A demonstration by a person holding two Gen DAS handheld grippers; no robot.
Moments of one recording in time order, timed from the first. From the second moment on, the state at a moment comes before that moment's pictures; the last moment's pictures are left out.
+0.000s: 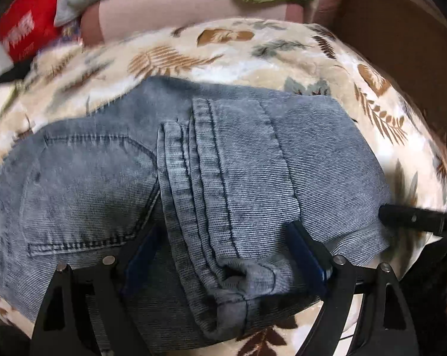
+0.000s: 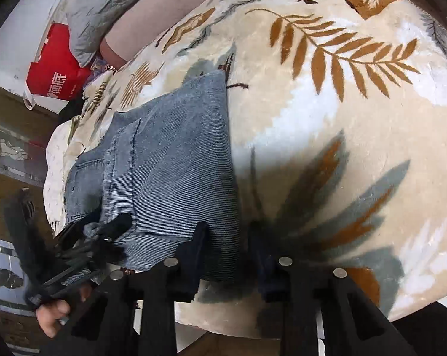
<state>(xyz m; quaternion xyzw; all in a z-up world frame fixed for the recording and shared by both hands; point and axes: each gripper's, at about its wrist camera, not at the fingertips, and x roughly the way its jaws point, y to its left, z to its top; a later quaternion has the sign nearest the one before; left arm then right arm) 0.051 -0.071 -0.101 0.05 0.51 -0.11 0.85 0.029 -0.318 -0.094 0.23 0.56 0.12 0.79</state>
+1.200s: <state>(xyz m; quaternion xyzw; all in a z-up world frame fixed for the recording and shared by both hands) 0.048 -0.069 -0.105 0.05 0.50 -0.12 0.85 0.032 -0.285 -0.076 0.19 0.54 0.16 0.80</state>
